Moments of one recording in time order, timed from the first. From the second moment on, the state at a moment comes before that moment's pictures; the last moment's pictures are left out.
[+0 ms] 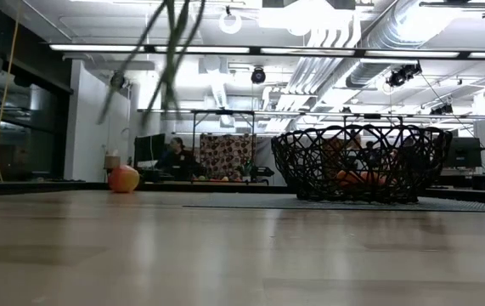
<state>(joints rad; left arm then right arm) 0.14 1.05 1.40 0.02 -0.15 -0.04 -0.01 1.32 1.29 -0.11 0.03 0.15</state>
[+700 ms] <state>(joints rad) 0.14 1.16 1.40 0.16 0.09 -0.18 -0.01 1.52 1.60 -0.33 -0.06 0.00</state>
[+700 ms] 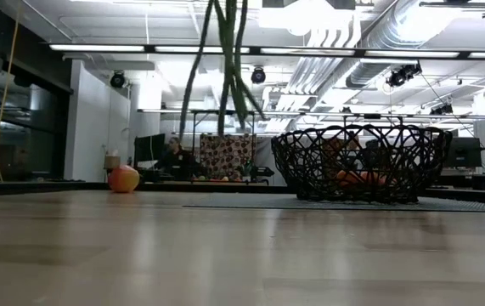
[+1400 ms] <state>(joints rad) 0.15 1.22 1.40 0.26 0.10 -0.15 -0.01 1.59 1.60 -0.21 -0.10 0.04</state>
